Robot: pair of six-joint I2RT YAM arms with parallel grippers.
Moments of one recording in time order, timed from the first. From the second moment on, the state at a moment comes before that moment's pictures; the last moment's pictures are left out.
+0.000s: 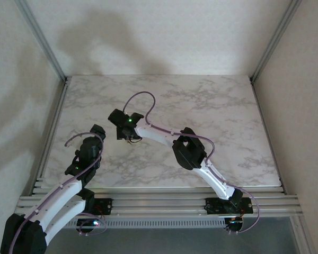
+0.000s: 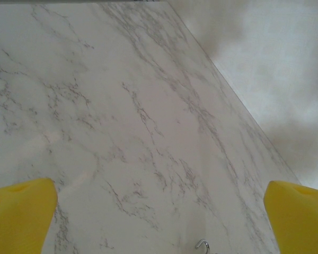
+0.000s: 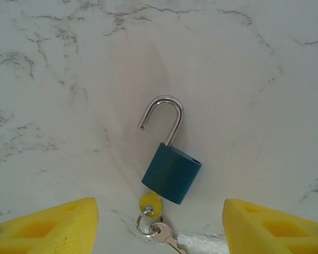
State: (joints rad) left arm -0.30 0.75 0.28 0.03 -0.64 -1.03; right arm 1.03 2.47 2.21 -0.89 0.19 0.82
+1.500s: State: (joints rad) left arm -0.30 0.75 0.28 0.03 -0.64 -1.03; right arm 1.01 2.57 2.32 -0.99 0.19 0.73
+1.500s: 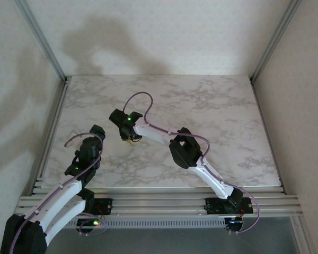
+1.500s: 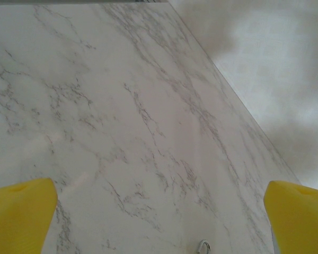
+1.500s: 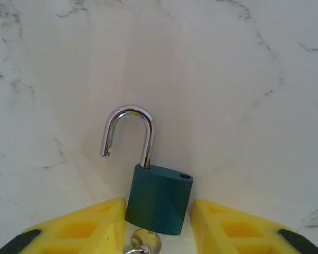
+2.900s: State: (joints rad) left arm -0.29 0.75 0.28 0.03 -0.64 -1.04; right arm 0.98 2.63 2.44 -1.09 0.15 0.54
